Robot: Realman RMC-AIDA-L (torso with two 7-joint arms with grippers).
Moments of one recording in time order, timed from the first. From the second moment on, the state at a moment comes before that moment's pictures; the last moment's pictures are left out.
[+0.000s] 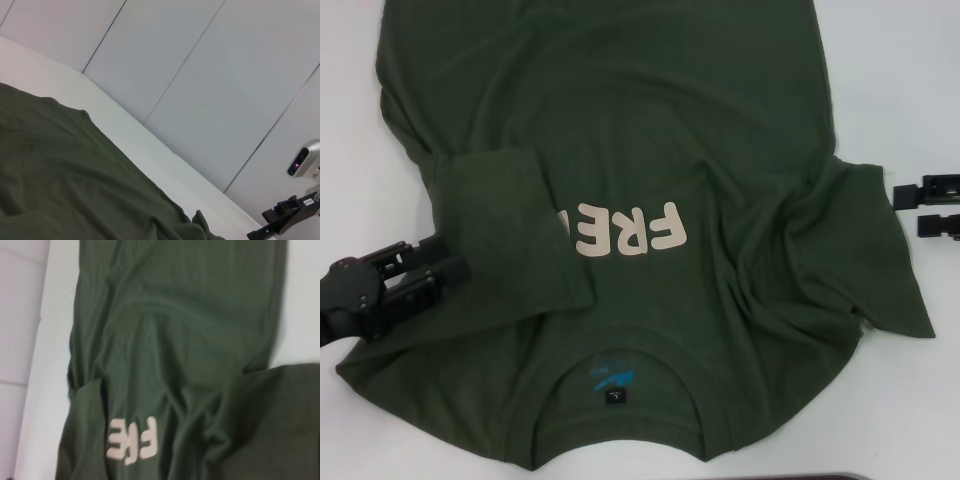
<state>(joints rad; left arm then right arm) -0.26 -2.13 -2.88 -0.65 -0.98 1.86 -1.42 0.46 1.86 -0.60 -0.64 -2.26 -1.67 2.42</state>
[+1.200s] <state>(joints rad) -0.29 -2.12 -2.88 -0.65 -0.99 1.82 -1.58 0.49 1.86 -0.58 -0.63 -2.35 -1.57 2.58</state>
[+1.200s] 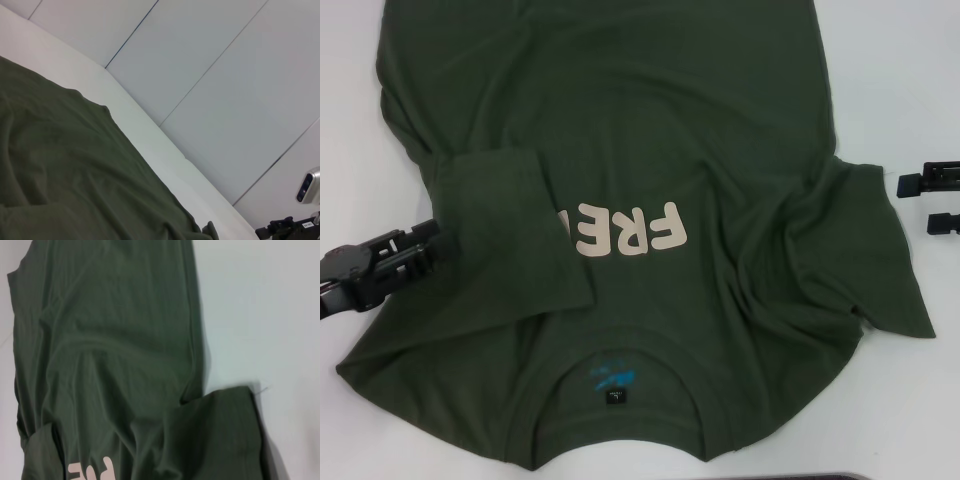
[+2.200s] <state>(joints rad) -0.29 -2.12 -2.88 -0.65 -0.99 1.81 -1.59 0.51 1.87 -0.65 -0.63 -2.35 -1.54 2.56</state>
